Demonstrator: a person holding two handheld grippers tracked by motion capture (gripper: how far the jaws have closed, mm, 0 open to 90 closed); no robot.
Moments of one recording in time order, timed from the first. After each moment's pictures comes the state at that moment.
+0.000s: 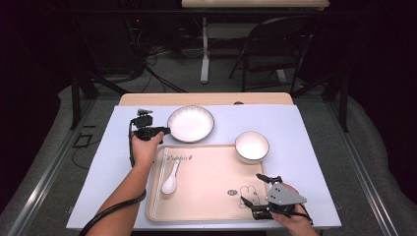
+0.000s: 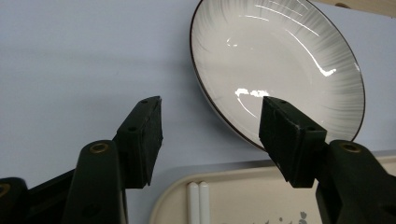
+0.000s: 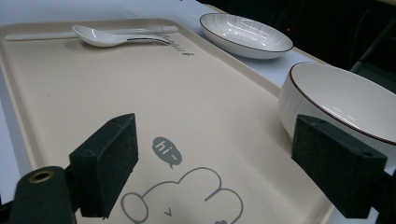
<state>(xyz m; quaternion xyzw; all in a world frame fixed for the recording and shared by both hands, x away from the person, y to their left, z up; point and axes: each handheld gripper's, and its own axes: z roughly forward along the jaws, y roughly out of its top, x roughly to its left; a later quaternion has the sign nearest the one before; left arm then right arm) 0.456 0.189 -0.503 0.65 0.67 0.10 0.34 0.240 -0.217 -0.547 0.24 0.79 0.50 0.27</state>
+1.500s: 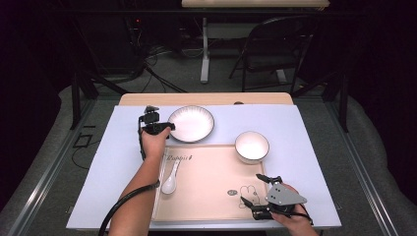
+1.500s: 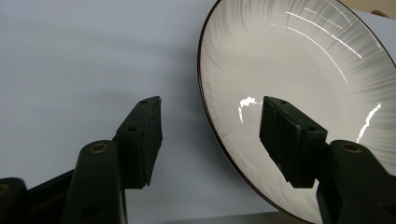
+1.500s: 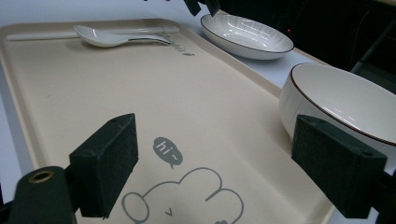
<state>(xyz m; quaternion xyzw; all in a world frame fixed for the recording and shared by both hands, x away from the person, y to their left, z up) 0.492 0.171 -0.526 0.64 0.69 0.10 0.32 0.239 -0.217 -0.547 0.24 0.79 0.50 0.27</state>
